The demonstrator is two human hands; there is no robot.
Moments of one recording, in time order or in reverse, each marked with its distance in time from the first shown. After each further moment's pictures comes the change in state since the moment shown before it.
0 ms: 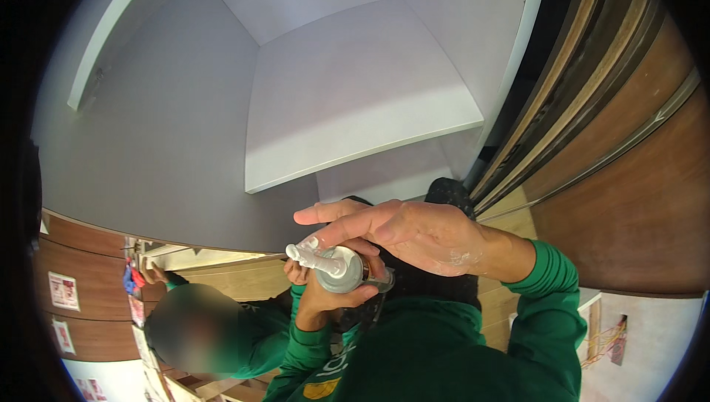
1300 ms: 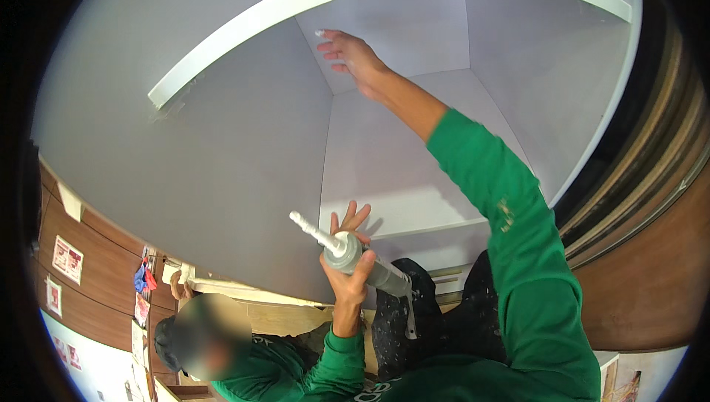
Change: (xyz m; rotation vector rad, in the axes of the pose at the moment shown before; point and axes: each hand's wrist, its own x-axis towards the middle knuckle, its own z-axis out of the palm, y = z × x) left_hand 0.056 0.017 -0.095 0.427 0.607 0.473; right_hand 0.330 -0.116 -0.153 -0.529 0.490 -0.381
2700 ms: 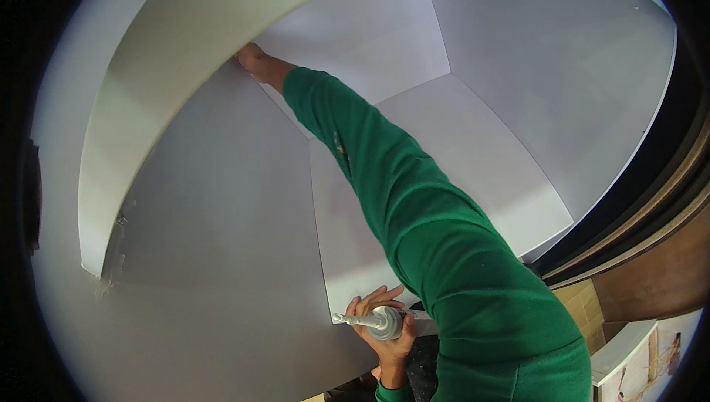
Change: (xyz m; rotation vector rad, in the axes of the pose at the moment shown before) left_hand -0.017 -0.058 0.015 0.414 0.079 -0.063; right_hand 0.215 0.118 -0.065 -0.007 0.182 0.064
